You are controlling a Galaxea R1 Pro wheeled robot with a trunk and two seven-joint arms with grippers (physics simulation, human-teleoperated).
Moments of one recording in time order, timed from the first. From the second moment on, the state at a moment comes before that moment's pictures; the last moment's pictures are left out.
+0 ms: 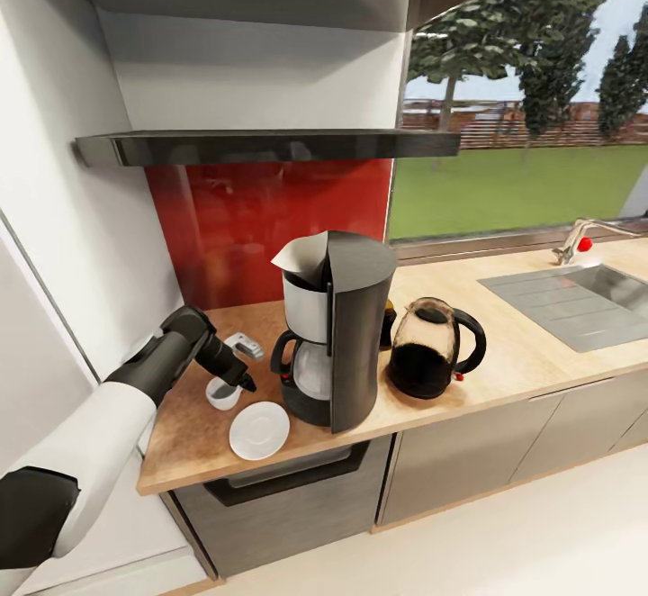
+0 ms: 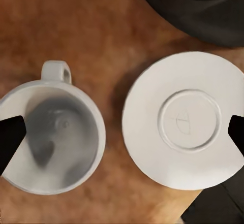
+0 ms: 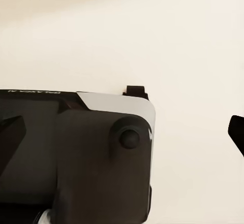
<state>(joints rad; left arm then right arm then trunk) -1.04 0.12 -0.29 -0.79 -0.68 0.98 -1.12 -0.33 -0.02 0.62 -0.02 -0.60 0.01 0.04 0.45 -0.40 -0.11</state>
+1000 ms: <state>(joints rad) -0.99 0.12 -0.28 -0.79 -0.67 0.94 -1.00 -0.33 -0.02 0.62 -0.02 -0.60 0.01 0.04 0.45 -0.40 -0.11</state>
